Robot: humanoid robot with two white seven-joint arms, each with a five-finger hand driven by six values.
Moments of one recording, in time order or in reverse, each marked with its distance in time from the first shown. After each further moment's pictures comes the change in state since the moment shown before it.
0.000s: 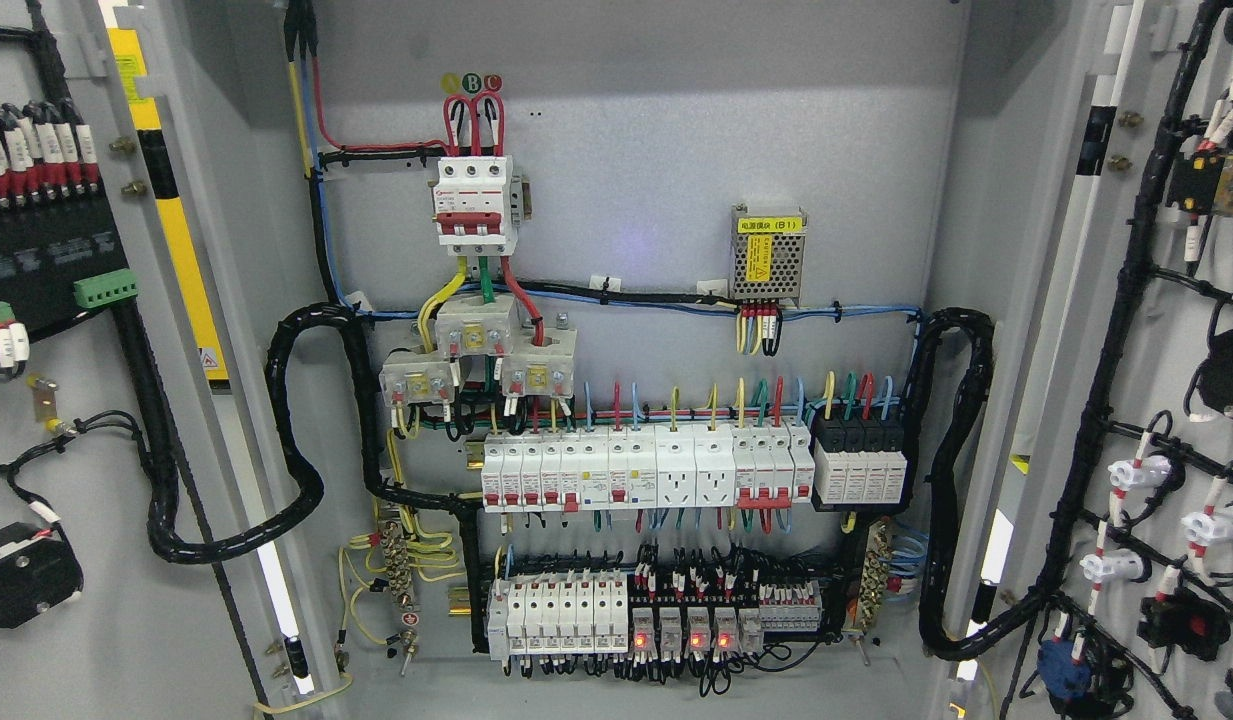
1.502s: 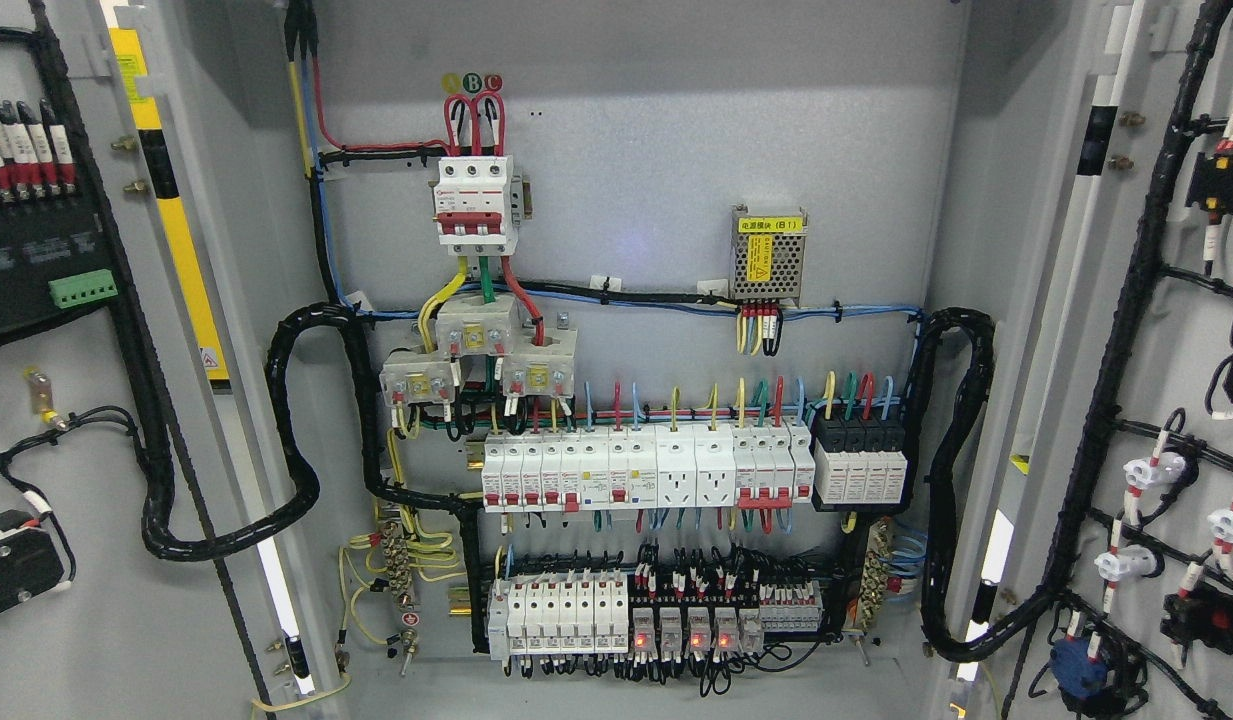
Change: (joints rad) left arm 0.024 0.072 -0.004 -0.023 0.022 0.053 0.008; right arm 0.044 0.016 -0.082 0.025 -0.099 0.002 0.003
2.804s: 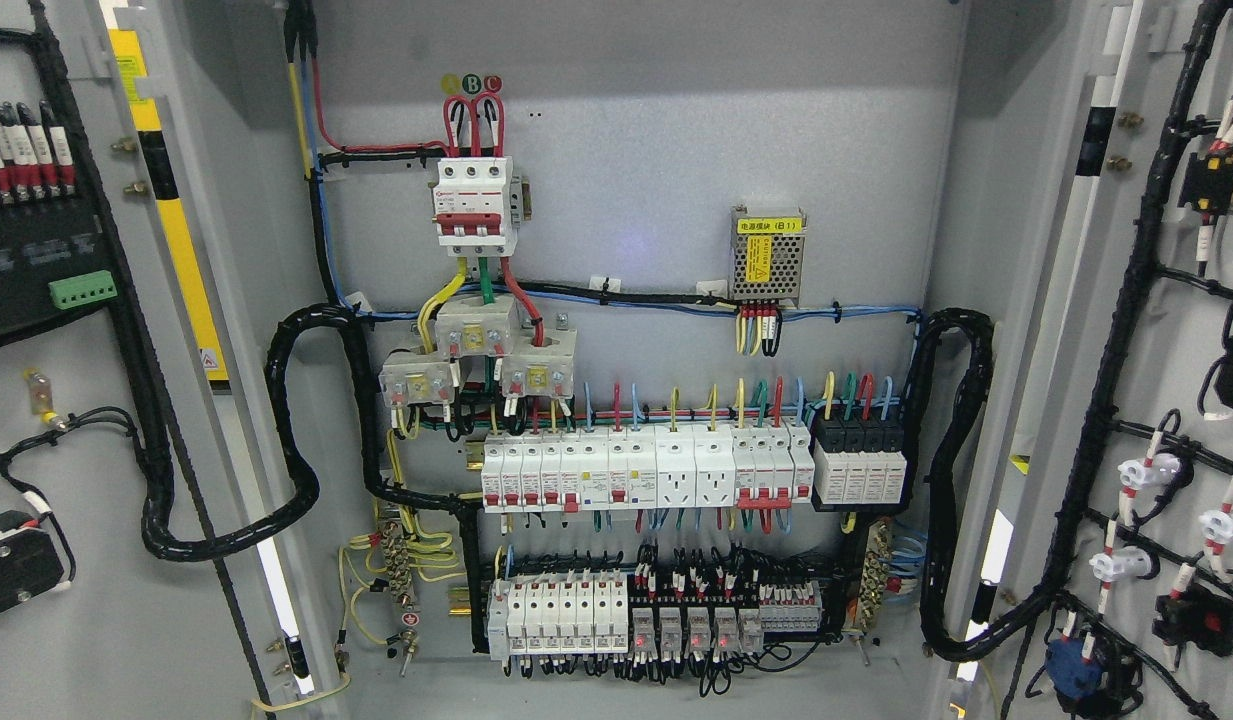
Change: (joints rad) left arm 0.050 -0.316 -0.230 -0.097 -0.445 -0.049 0.161; right arm 0.031 -0.051 0.433 0.227 0.202 -0.007 0.021
